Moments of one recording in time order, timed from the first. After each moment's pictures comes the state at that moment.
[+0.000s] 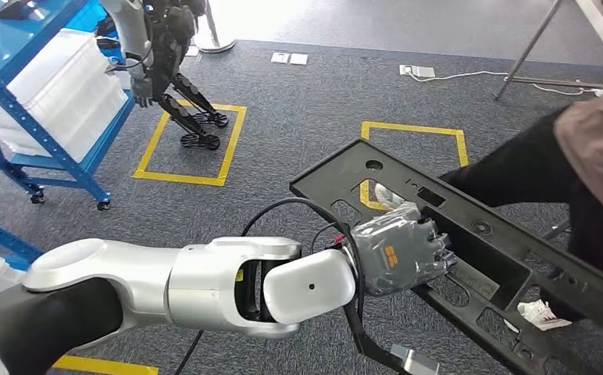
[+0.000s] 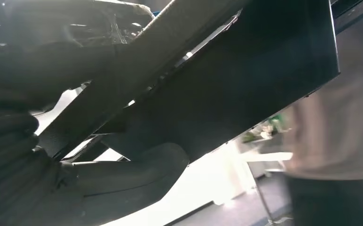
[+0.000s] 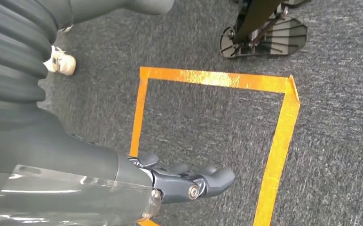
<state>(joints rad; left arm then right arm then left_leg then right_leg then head) -1.05 0.01 -1.35 -1.57 -0.97 -0.32 0.22 -0.16 -0.09 0.85 -0.23 -0.72 -0.32 -0.14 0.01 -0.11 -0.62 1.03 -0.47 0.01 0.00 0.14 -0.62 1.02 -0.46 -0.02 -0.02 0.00</state>
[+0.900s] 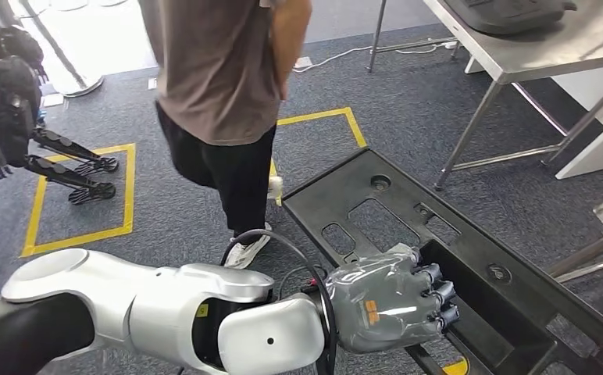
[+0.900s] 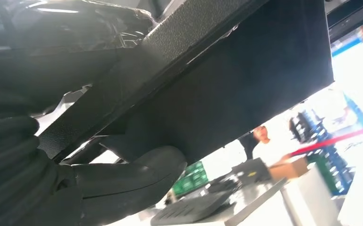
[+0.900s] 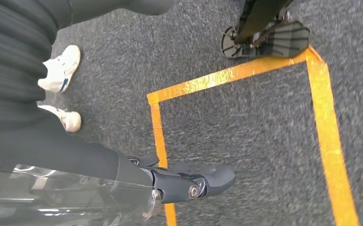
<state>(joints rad) -1.02 0.06 -1.38 -1.82 -1.04 -0.31 0.20 -0.14 -0.07 0.85 -0.22 -0.74 -0.36 -0.15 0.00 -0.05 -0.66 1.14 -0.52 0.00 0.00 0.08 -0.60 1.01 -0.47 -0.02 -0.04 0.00</state>
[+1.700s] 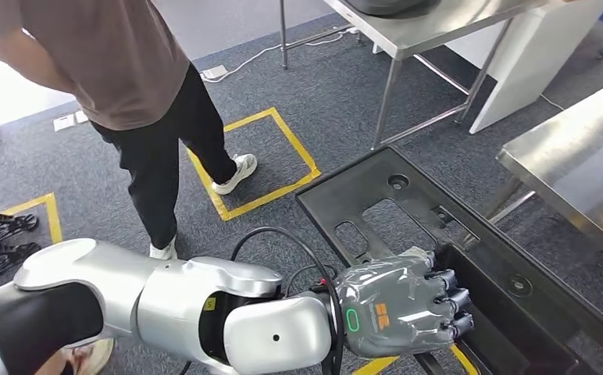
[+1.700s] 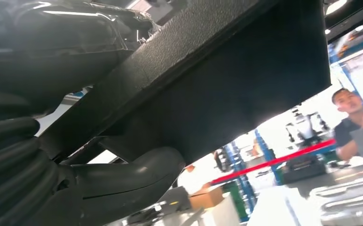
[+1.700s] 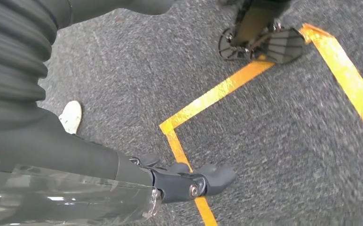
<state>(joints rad) -1.04 0.06 -1.37 -1.83 -1.01 -0.29 0.17 -0.14 -0.07 0.84 -0.22 -0.75 -0.38 -0.16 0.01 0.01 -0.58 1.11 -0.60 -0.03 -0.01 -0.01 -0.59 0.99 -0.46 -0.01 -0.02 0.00</state>
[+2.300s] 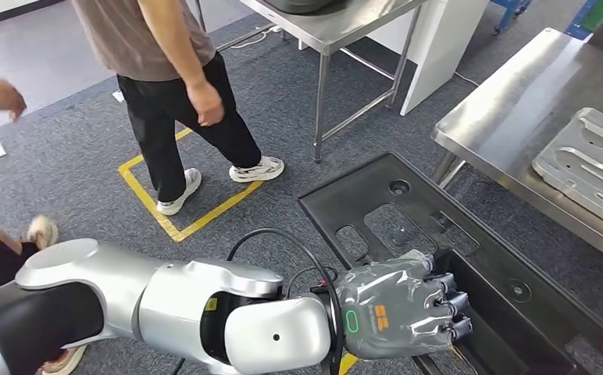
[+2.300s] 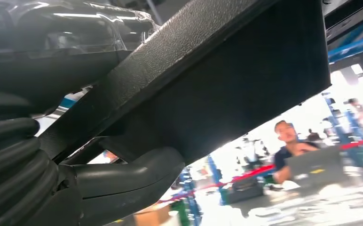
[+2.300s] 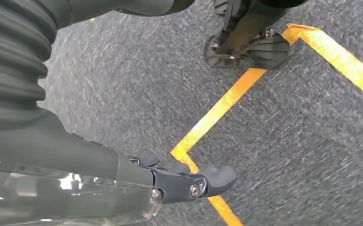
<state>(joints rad) -1.02 0.07 -1.38 -1.83 -1.00 -0.27 0.17 -0.15 -0.07 0.84 -0.22 -0.76 -0.38 -0.16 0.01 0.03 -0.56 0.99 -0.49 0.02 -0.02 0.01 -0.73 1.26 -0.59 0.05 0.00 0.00</state>
